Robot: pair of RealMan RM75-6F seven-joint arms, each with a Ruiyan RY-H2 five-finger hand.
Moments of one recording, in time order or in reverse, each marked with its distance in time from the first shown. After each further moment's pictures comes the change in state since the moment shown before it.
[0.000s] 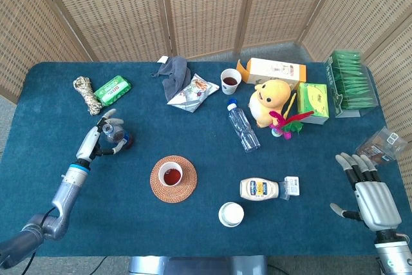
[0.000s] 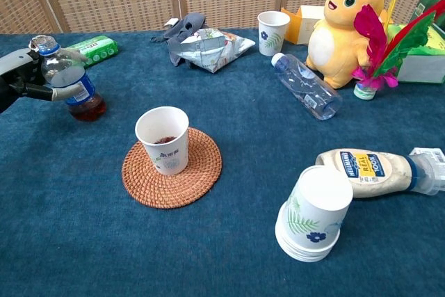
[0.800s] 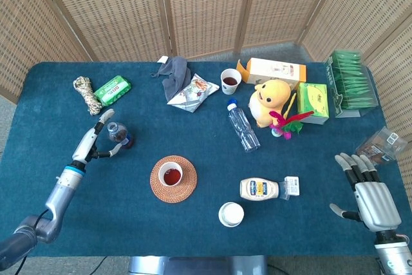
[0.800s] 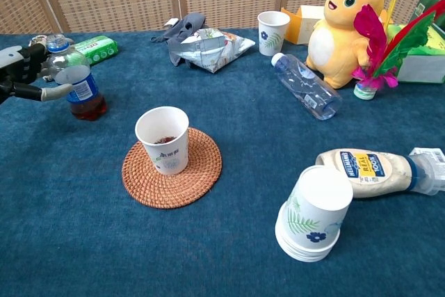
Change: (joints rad) left arm 0.015 0.022 0.033 0.022 0.045 0.069 -0.050; right arm -0.002 0.003 -0.004 -0.003 -0.012 0.007 0.002
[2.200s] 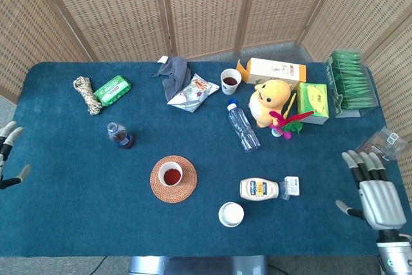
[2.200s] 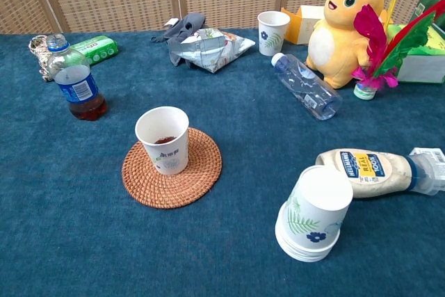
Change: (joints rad) left arm 0.343 0.526 0.086 -0.415 -0.021 0.339 0.717; right arm -0.014 -0.026 0.033 -0.002 0.068 0.036 -0.143
